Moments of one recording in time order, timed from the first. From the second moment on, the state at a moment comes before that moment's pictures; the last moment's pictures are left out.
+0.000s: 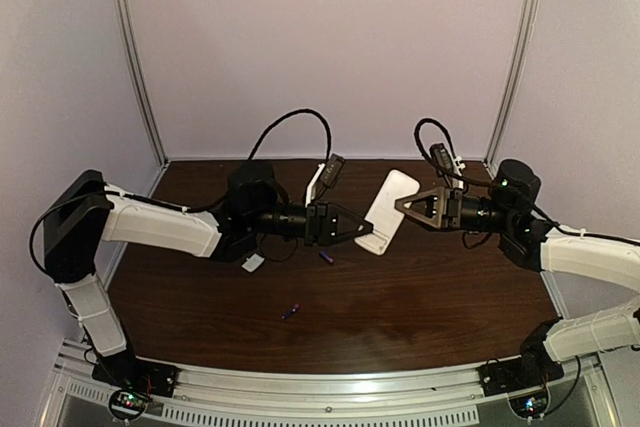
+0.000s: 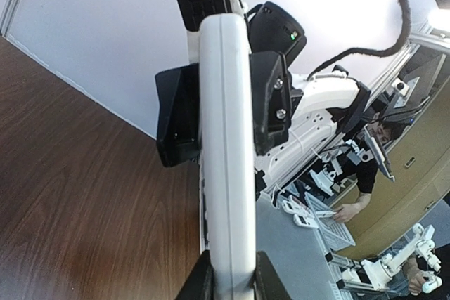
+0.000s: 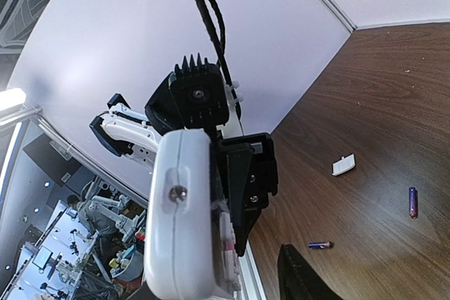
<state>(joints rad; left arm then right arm) -0.93 1.77 1.04 0.76 0.81 -0.69 0.53 1.13 0.61 0.54 -0.86 0.85</state>
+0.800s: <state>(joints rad) -0.92 1.83 1.01 0.97 0.77 -0.88 0.56 1.22 0.60 0.74 -0.81 0.96</state>
